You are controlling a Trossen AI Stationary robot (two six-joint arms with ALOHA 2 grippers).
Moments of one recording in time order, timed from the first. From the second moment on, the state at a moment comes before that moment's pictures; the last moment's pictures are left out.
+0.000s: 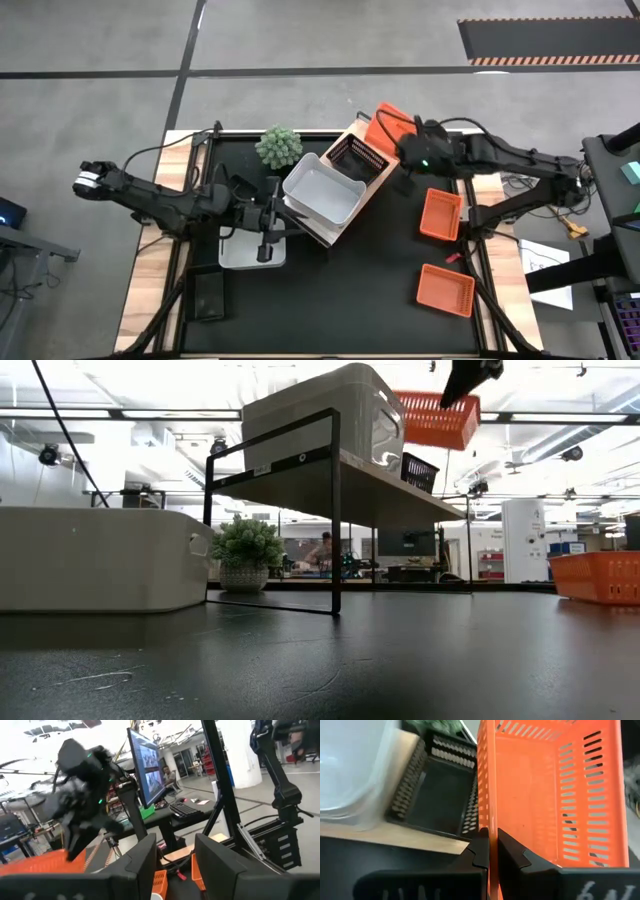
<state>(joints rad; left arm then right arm) -0.21 1.13 0.80 0.50 -0.06 0.35 -0.11 1.26 1.46 -1.14 0.49 0.16</state>
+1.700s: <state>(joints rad) -0.21 1.13 0.80 0.51 -0.06 0.35 -0.47 1.49 1.47 -1.00 0.06 0.06</state>
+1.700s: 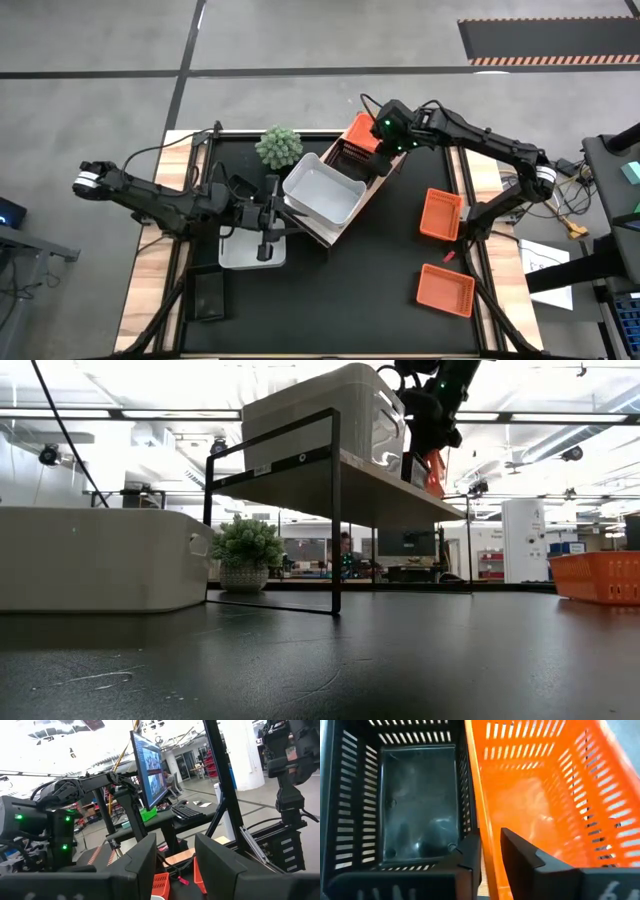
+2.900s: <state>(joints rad) -0.21 1.13 0.80 0.51 -0.06 0.35 -0.28 1.38 1.57 -1.02 0.07 -0.06</state>
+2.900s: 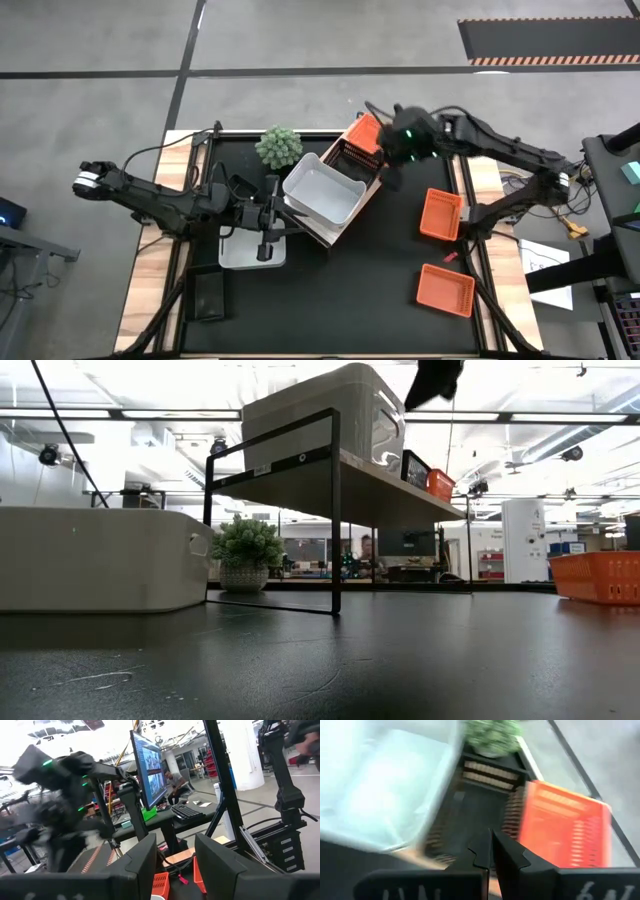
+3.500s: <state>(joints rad) -0.24 0.99 0.97 0.05 -0.44 -0.11 0.41 1.09 1.22 -0.83 0.42 0.11</state>
